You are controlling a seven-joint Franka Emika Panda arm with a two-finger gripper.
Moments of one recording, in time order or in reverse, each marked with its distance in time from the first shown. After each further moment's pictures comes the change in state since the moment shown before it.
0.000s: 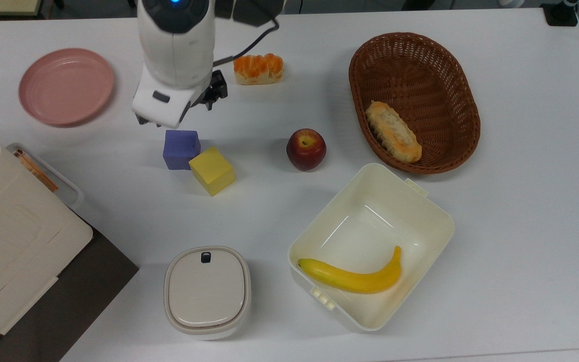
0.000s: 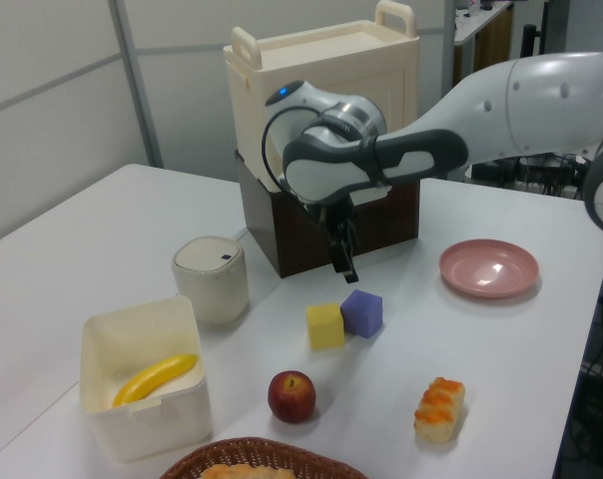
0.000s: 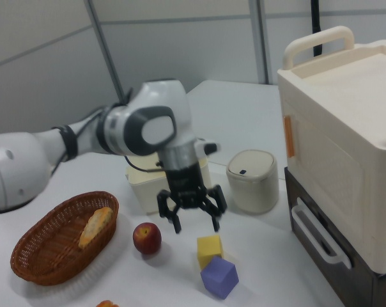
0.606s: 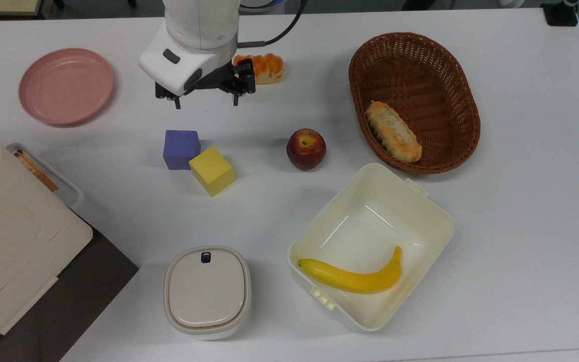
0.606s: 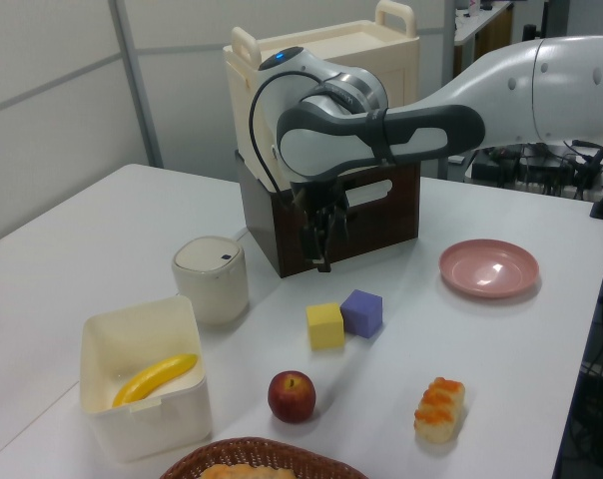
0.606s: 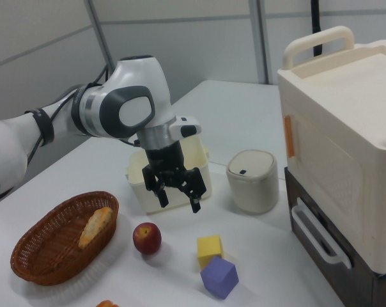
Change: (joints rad) arm 0.049 -0.066 0.000 0.018 0.070 -0.002 0.334
